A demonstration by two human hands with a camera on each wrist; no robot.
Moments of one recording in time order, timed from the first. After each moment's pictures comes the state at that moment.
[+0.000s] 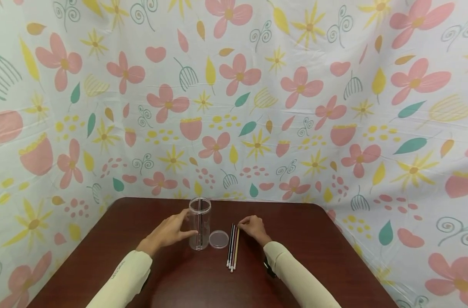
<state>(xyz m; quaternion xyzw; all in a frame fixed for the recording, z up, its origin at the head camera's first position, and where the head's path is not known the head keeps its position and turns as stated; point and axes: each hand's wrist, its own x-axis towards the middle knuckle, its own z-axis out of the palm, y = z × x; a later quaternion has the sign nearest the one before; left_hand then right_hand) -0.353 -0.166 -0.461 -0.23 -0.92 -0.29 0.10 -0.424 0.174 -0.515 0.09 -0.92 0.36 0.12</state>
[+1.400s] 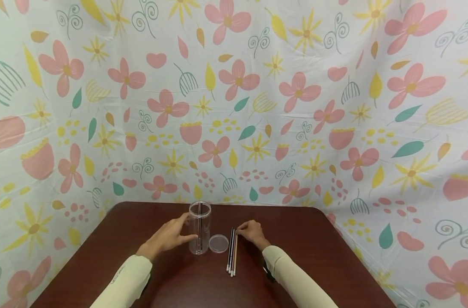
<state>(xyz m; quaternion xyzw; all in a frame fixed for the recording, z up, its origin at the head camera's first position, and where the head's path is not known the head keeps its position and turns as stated) -0.352 -0.165 -0.464 -0.23 -0.92 -0.29 0.10 -0.417 0.169 -0.513 0.10 -0.93 0.35 0.11</state>
